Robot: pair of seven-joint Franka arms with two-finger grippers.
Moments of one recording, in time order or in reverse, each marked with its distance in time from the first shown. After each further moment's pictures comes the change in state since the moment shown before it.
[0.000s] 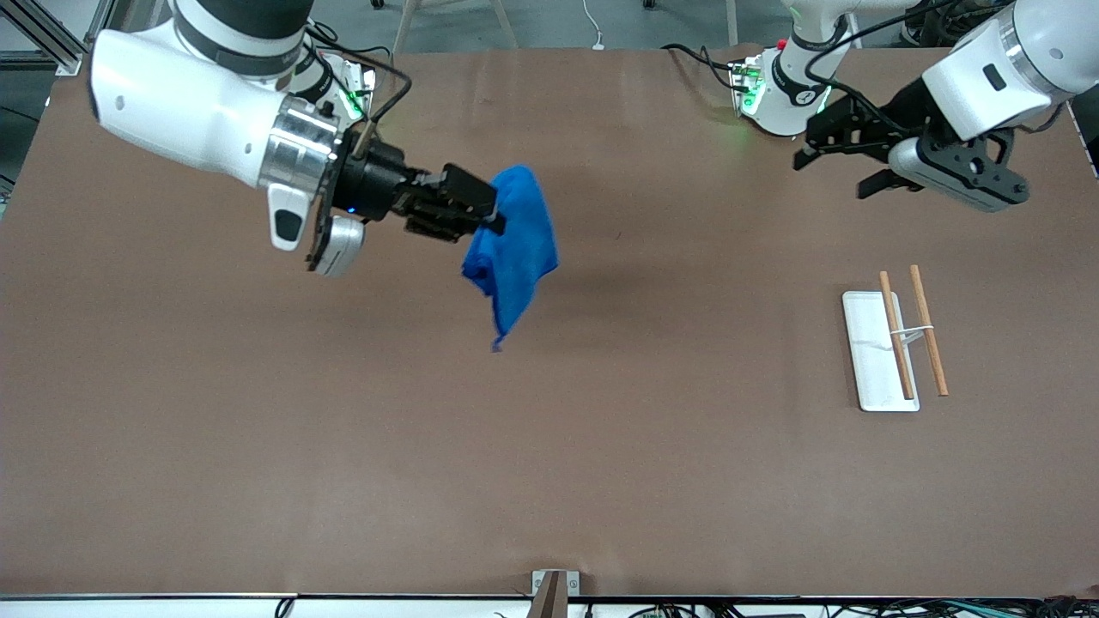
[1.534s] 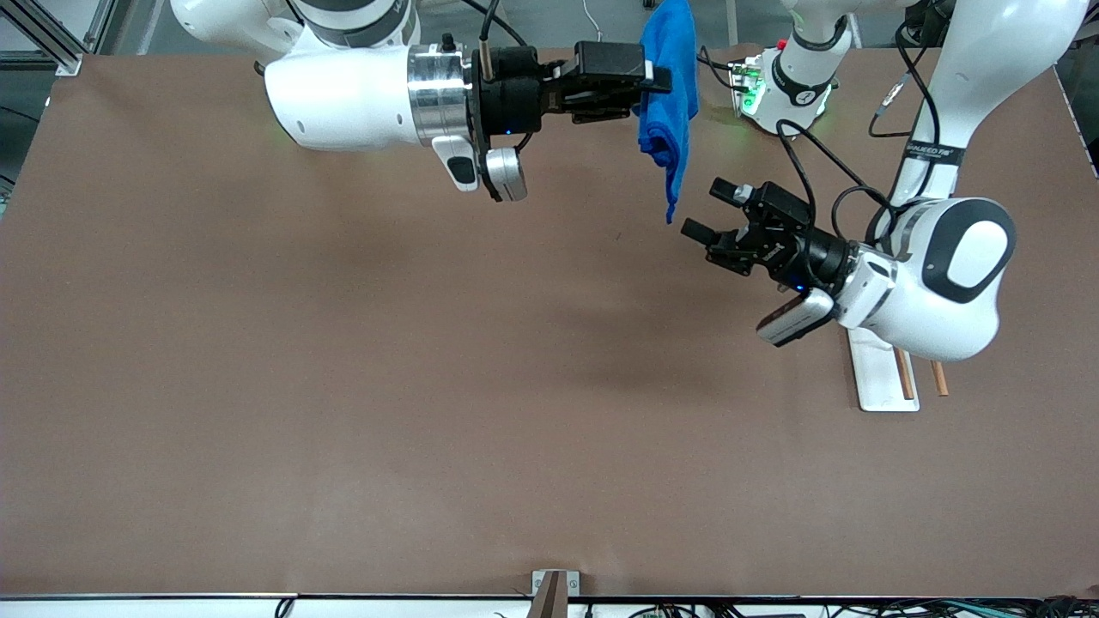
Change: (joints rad) left arm 0.046 0.448 0.001 -0.120 -0.990 -0.333 0.440; right arm 0.193 0.111 -0.001 0.158 0.538 0.022 -0.039
